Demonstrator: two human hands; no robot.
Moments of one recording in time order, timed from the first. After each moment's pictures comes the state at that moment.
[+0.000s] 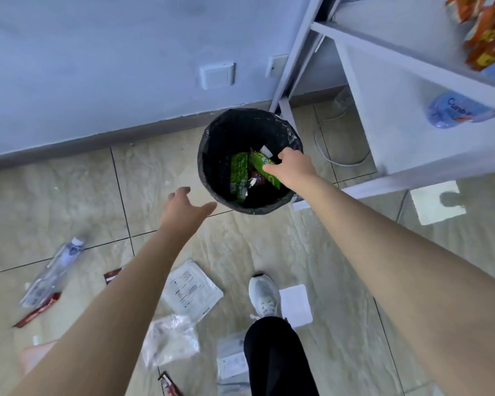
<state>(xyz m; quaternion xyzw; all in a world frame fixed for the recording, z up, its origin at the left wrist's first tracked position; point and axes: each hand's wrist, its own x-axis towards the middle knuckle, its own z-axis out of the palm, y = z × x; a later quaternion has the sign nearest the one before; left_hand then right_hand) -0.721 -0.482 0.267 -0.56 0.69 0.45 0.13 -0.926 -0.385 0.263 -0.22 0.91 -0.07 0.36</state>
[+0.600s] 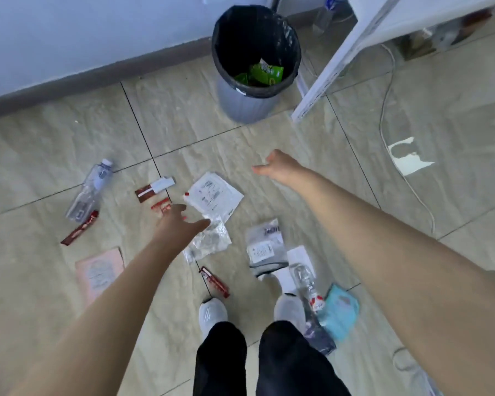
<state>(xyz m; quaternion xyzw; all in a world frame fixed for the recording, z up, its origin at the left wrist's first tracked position) -0.382 -0.354 0.305 -0.49 0.70 0.47 0.22 -0.602 -0.242 0.303 -0.12 0.88 -0.13 0.44</state>
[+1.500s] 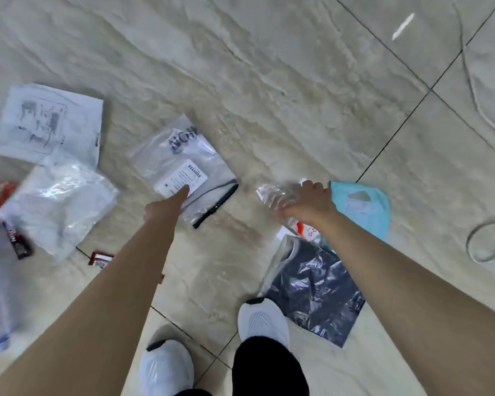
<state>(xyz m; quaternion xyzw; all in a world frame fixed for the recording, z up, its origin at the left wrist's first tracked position) -0.380 -0.101 -0.071 -0.60 0.59 0.47 0.27 -0.426 0.149 -0.064 0.11 0.89 -0.06 0.43</state>
